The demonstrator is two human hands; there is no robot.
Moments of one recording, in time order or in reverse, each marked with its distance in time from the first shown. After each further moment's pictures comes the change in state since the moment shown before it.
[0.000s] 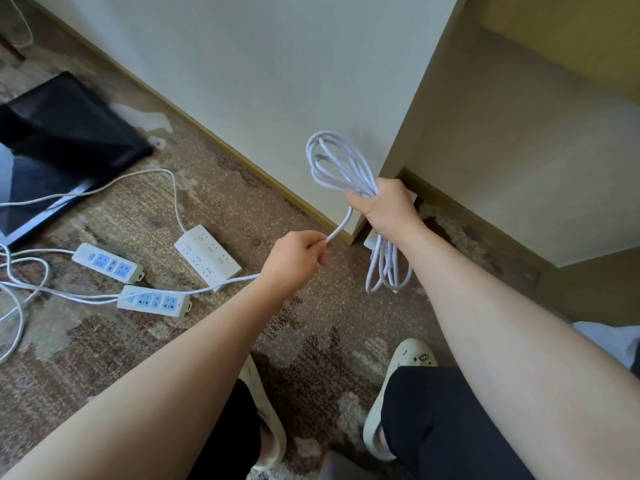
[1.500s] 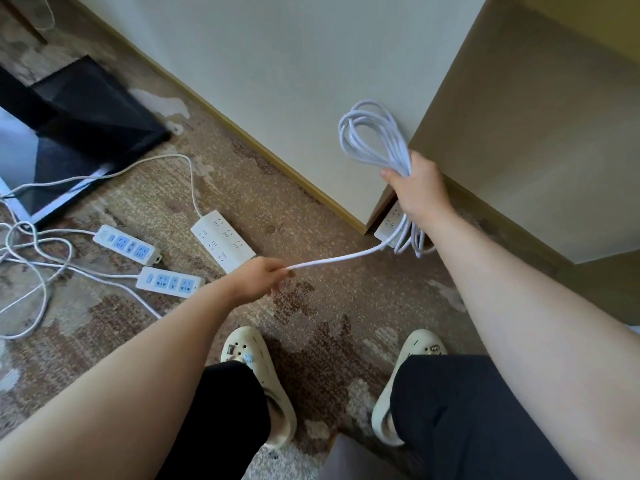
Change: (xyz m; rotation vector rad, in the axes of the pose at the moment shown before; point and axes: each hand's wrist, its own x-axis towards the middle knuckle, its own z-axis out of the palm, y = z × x) left_hand -0.019 -0.101 -0.047 0.211 -0.310 -0.101; right_hand 0.017 0.017 -0.007 -0.065 0.157 -0.113
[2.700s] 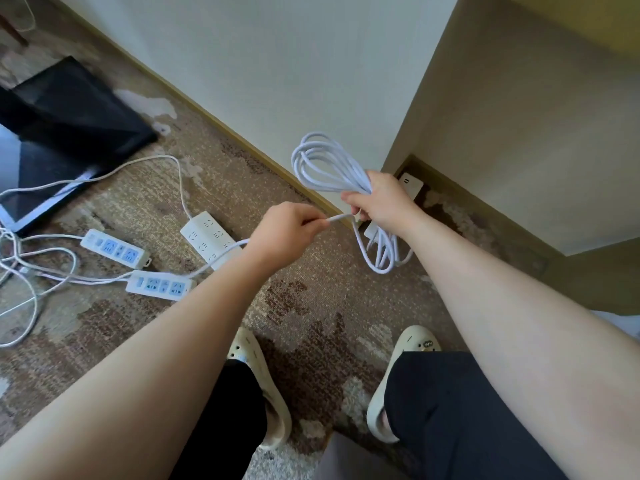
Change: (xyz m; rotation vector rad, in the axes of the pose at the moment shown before) left_hand 0.012 0.099 -0.009 0.061 0.367 0.273; right_hand -0.014 -0.004 0.016 0.037 -0.327 0.016
